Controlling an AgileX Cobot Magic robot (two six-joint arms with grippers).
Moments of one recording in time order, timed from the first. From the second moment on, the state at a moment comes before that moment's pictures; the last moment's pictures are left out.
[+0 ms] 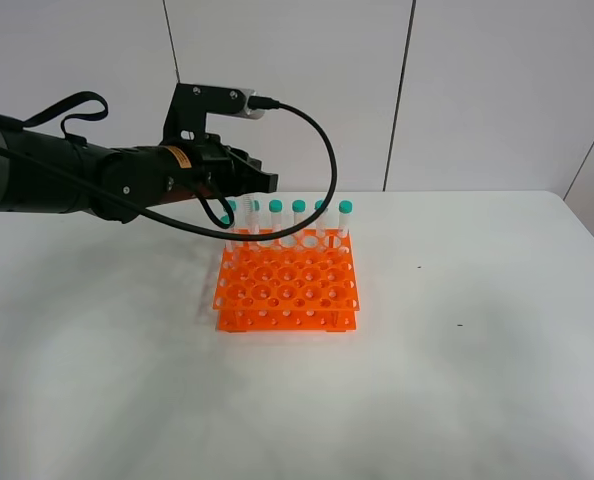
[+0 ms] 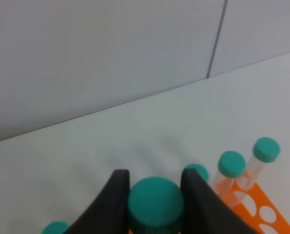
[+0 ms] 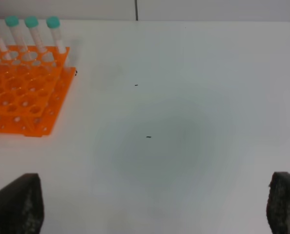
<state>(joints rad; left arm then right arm) -0.50 1.75 -1.05 0.00 -0.35 -0.03 0.03 0.00 -0.50 0.08 1.03 -0.06</state>
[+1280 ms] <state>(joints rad) -0.47 1.89 -1.05 0.12 -0.47 -0.16 0.03 0.00 -0.50 0.08 1.03 -0.06</state>
